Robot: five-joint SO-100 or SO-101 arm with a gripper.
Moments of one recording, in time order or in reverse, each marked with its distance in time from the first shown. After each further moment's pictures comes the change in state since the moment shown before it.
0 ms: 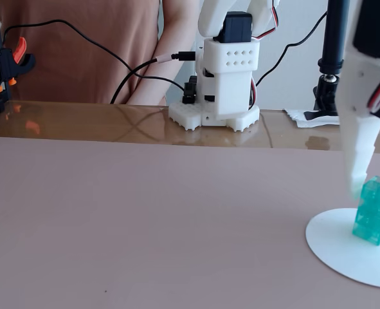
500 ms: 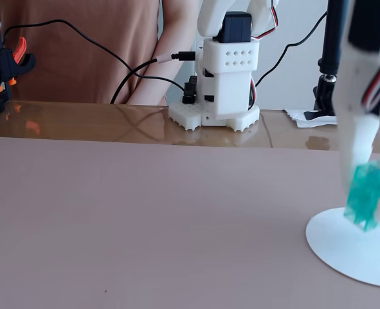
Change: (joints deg) arm 0.7 -0.9 0.0 -1.1 1.0
